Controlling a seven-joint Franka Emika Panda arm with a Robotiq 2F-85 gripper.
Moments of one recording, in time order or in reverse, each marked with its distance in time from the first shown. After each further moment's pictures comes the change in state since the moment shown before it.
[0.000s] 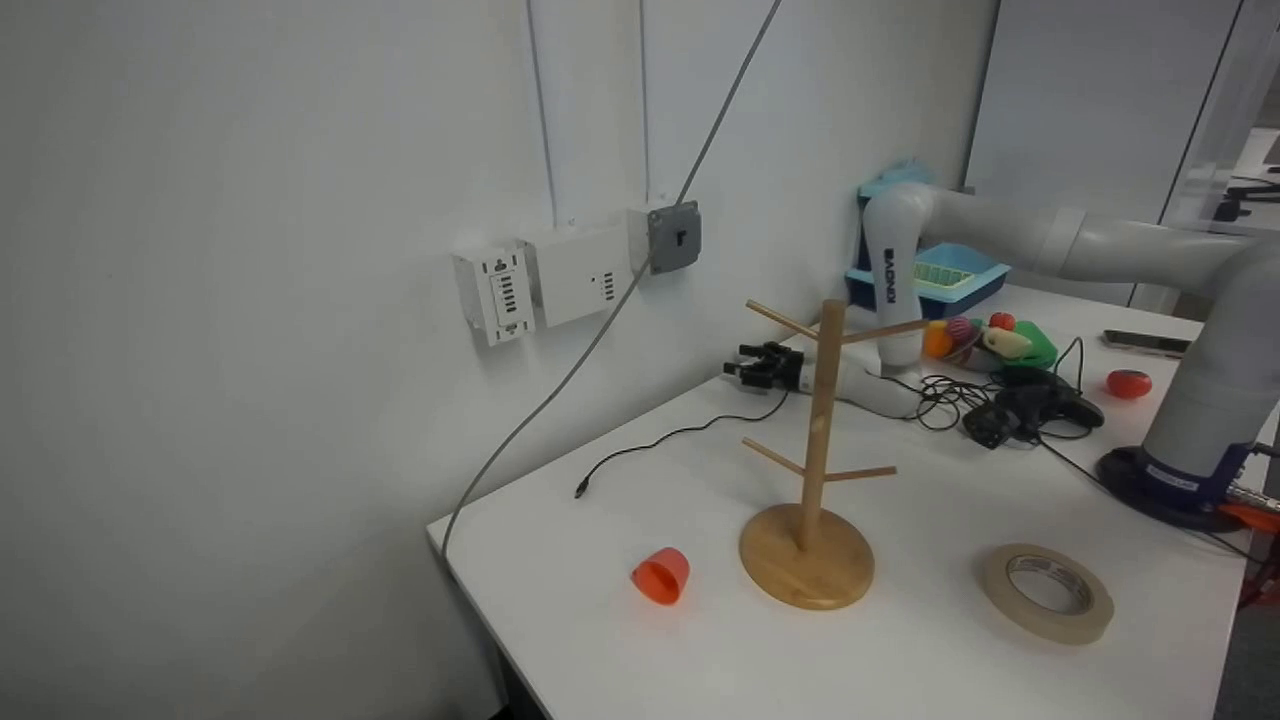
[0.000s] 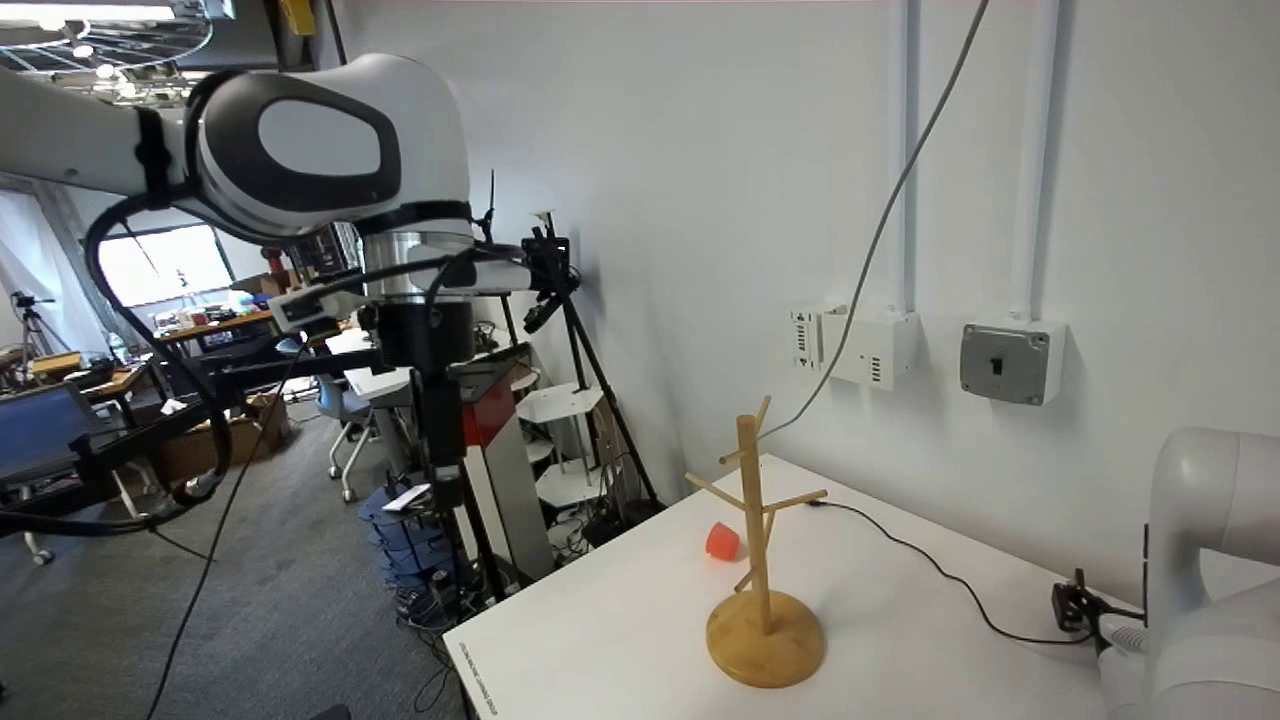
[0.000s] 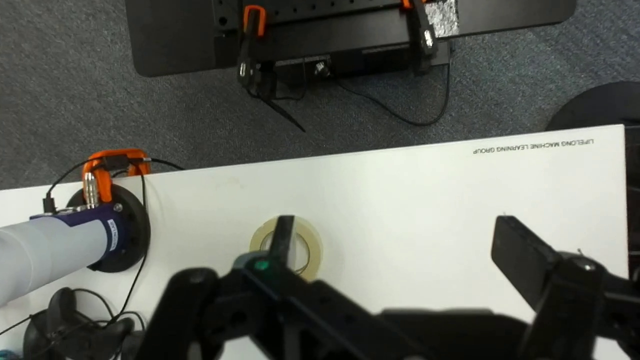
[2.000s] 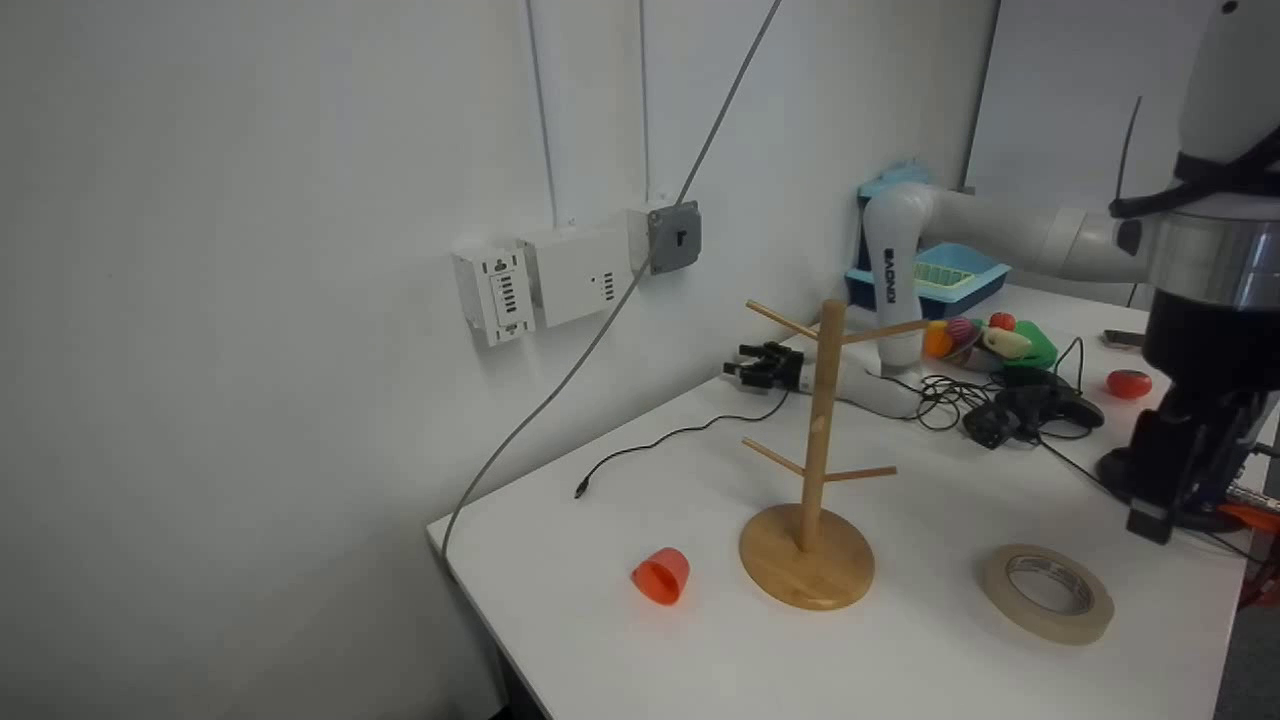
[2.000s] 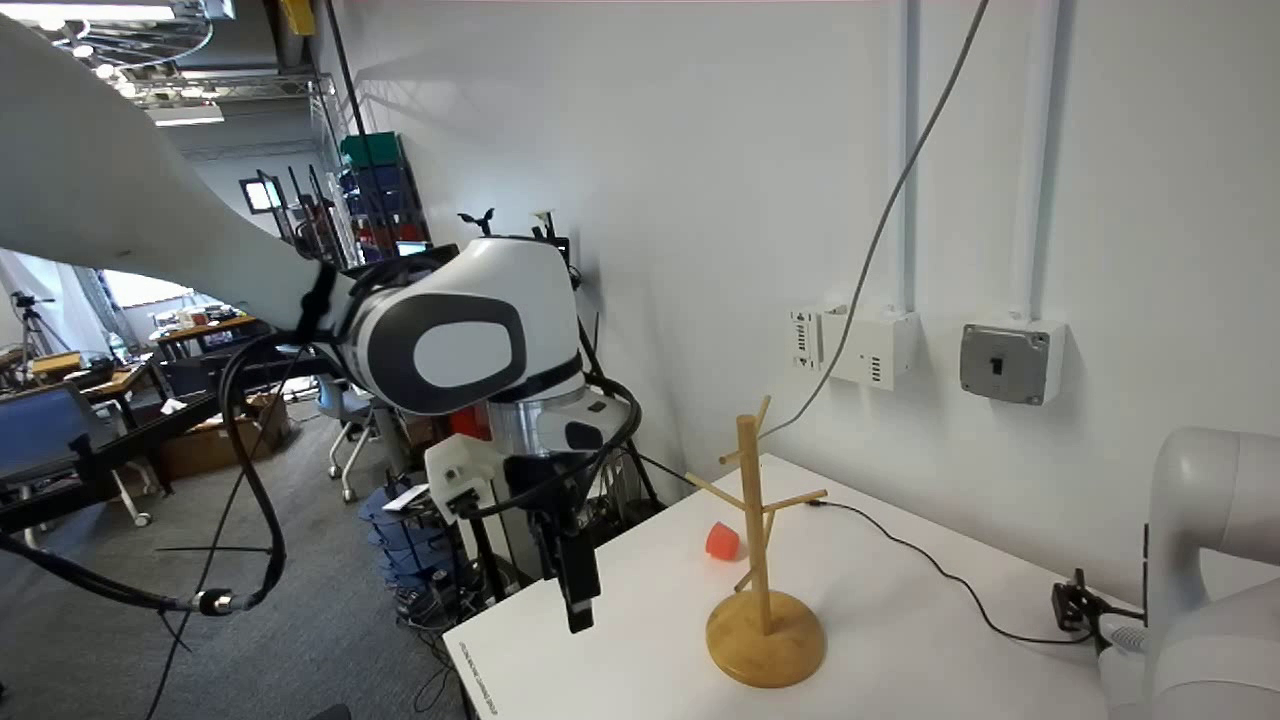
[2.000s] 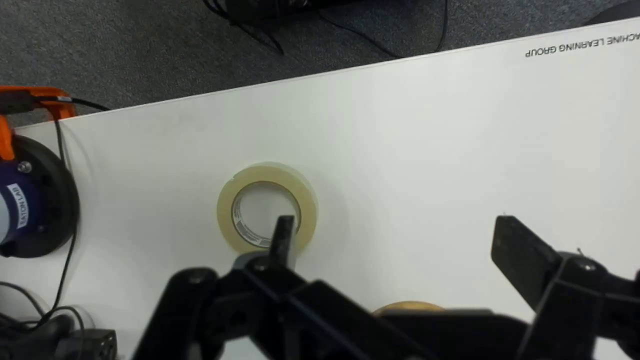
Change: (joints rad) arm -0.043 0.304 -0.069 -0.111 -0.024 0.521 -0.025
